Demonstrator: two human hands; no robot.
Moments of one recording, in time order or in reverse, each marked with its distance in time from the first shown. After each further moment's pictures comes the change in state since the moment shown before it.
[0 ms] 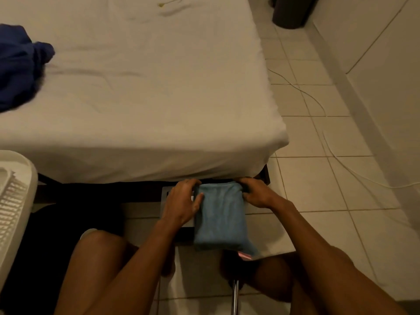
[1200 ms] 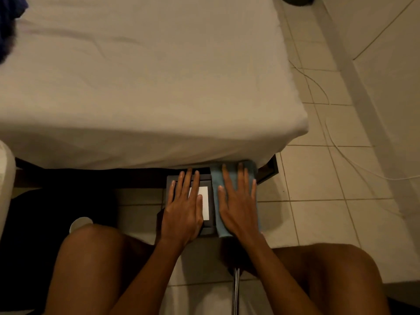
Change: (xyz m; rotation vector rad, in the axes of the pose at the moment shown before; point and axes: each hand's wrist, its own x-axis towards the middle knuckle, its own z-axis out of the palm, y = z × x) left_hand -0.040 -0.036 0.041 0.312 0.101 0.056; right_hand -0.012 -0.061 0.116 -0.288 0.463 0.177
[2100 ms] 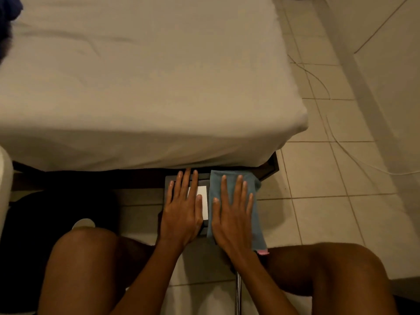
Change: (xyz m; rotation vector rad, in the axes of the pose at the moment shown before) left_hand -0.003 -0.002 0.002 -0.009 -0.012 -0.020; right_hand -0.036 -0.020 0.017 0.015 0.087 0.084
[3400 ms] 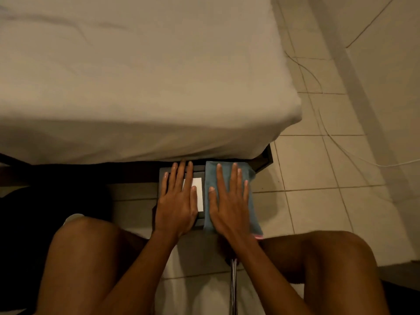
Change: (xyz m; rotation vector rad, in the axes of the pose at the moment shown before) left_hand 0.001 0.000 0.000 0.013 0.006 0.021; right_hand 0.011 0.007 -0.008 -0.022 -0.049 -0.053
